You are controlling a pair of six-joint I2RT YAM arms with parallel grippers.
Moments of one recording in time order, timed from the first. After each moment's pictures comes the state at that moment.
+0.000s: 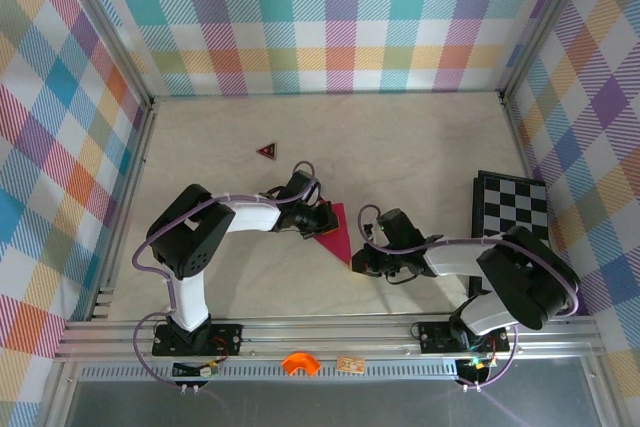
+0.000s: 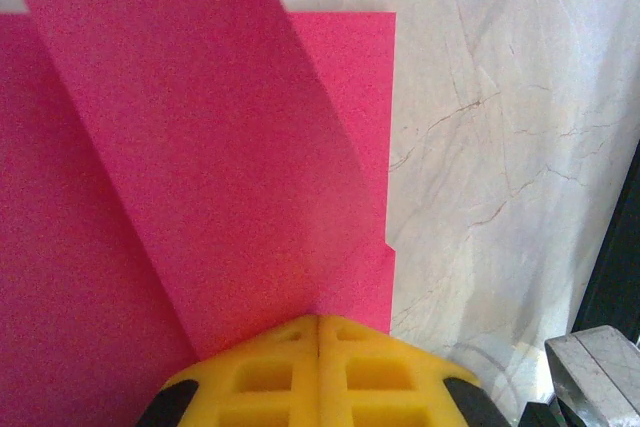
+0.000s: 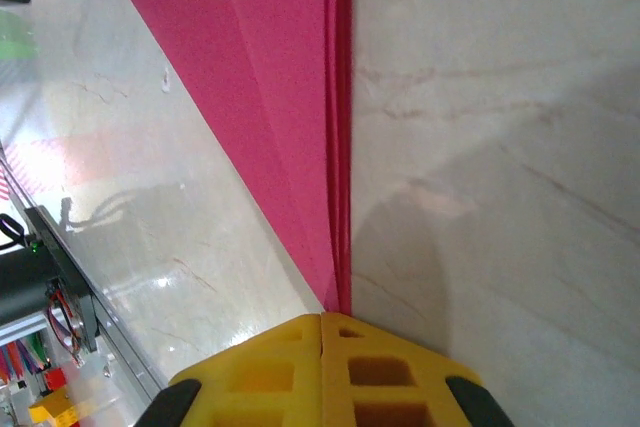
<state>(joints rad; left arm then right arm) -0.66 1.88 0.95 0.00 0.43 -0.92 0.69 1.44 0.40 0.08 -0.55 0.77</state>
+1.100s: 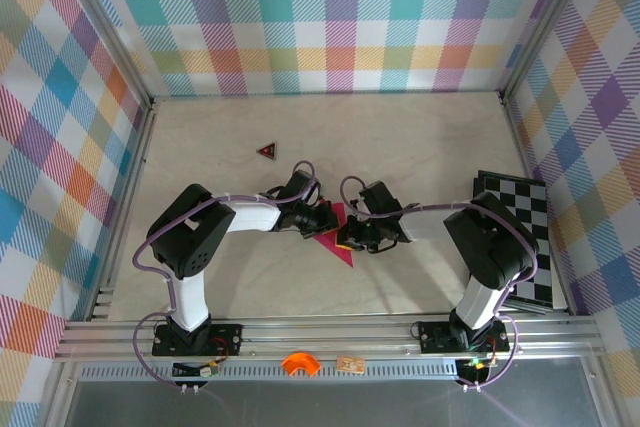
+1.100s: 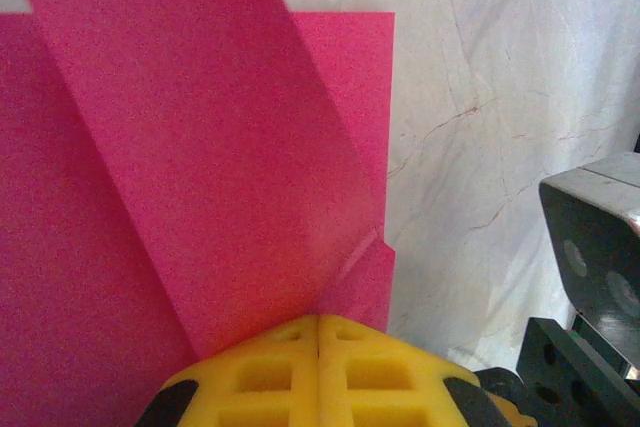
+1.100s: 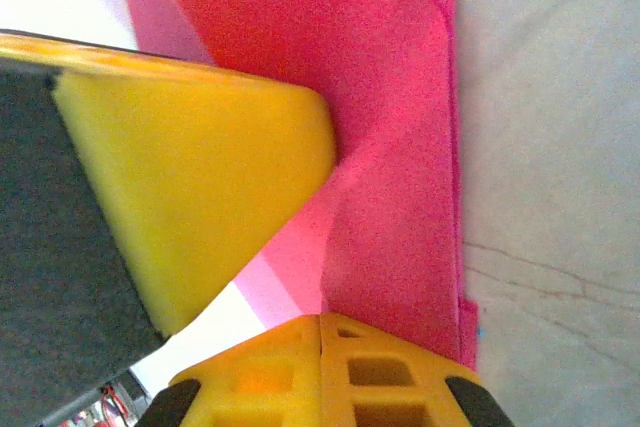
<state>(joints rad) -0.66 1.88 0.95 0.01 0.43 -0.92 0.64 1.72 0.70 0.01 -0.57 0.80</state>
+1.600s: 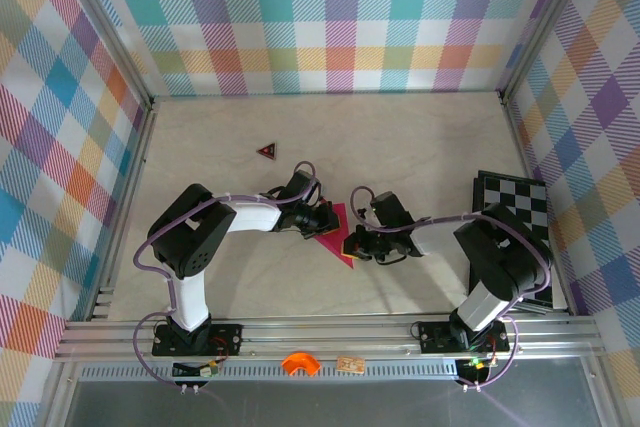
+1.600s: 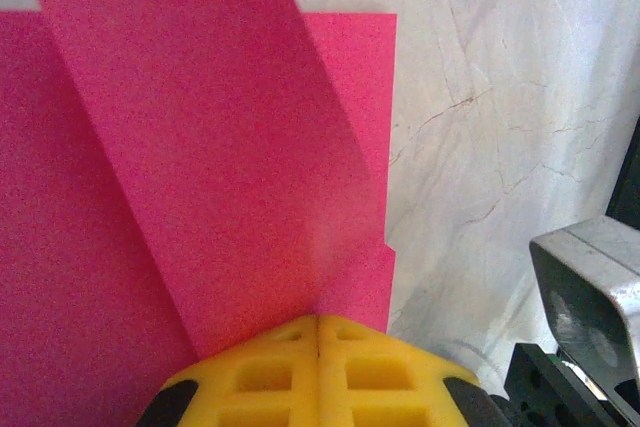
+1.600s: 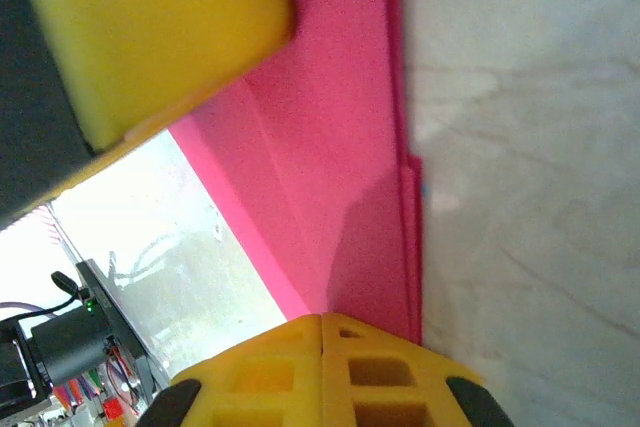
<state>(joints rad) -0.66 1.89 0.95 0.02 0.45 -0.92 0.63 1.62 0.56 0.10 -0.61 0.83</state>
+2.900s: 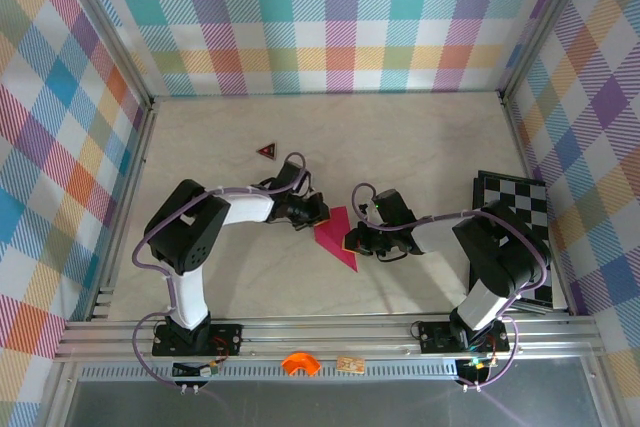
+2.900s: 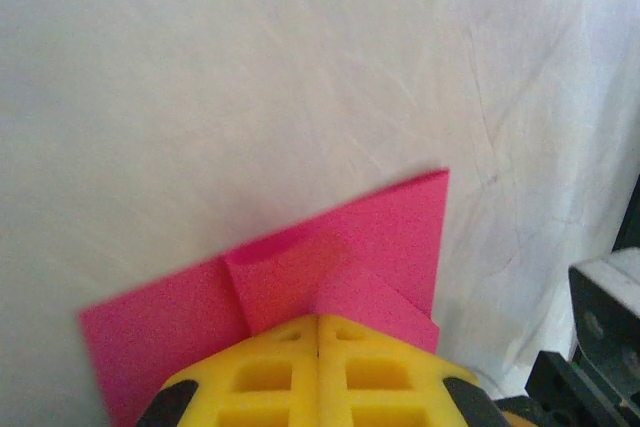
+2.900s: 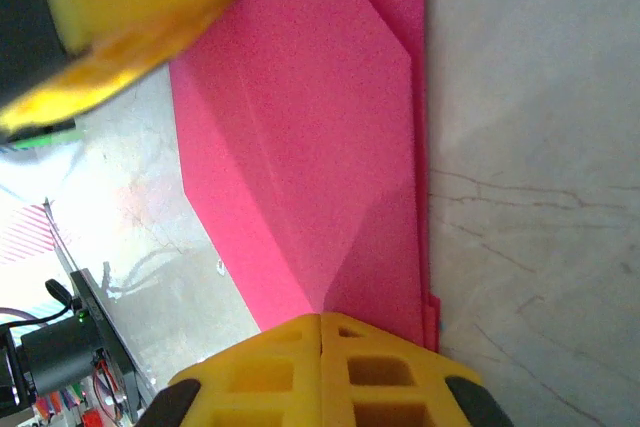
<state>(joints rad) -0.56 1.89 0.99 -0.05 0.46 -0.85 0.60 1.65 0.56 0.15 -0.60 0.75</state>
